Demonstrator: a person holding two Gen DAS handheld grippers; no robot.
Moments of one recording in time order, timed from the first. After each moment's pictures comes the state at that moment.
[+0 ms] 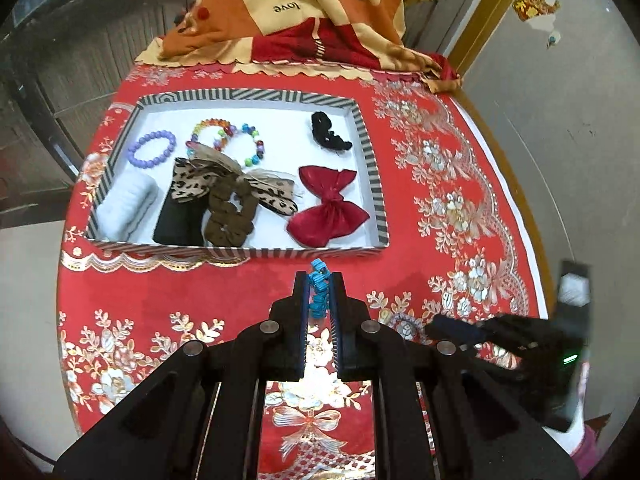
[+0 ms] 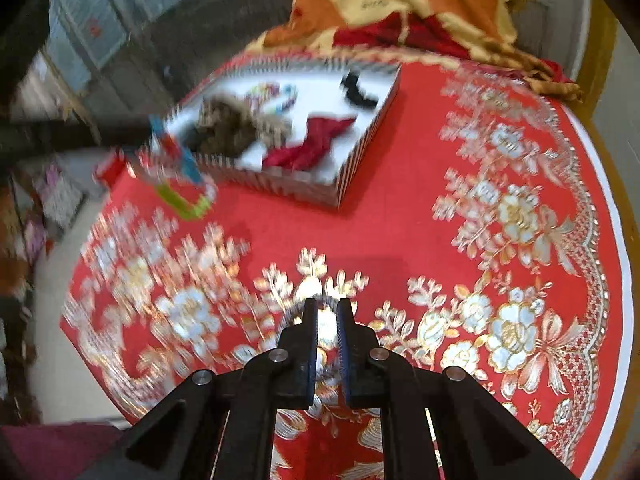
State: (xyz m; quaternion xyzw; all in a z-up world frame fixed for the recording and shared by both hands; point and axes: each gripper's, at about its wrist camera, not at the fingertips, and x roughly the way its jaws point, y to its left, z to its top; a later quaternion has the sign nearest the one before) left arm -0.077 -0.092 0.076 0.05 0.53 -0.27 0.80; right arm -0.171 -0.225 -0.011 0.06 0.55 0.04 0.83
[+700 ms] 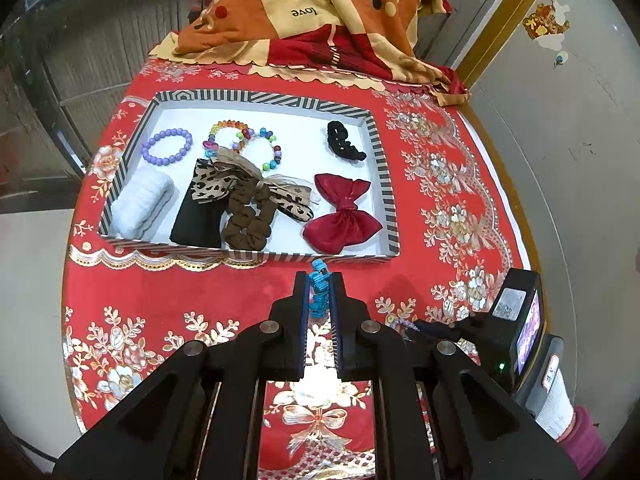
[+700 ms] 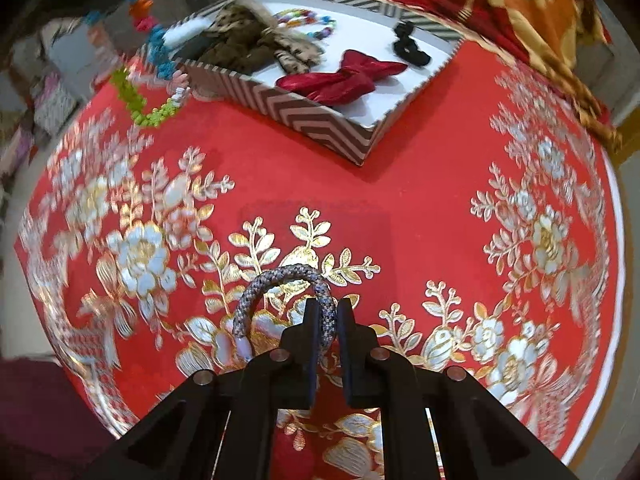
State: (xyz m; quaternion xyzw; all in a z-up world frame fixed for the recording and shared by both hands) left arm -0.067 -0.073 0.083 0.03 0.53 -0.26 0.80; right arm -0.147 -0.210 -0.039 -0.01 0.60 0.07 0.80
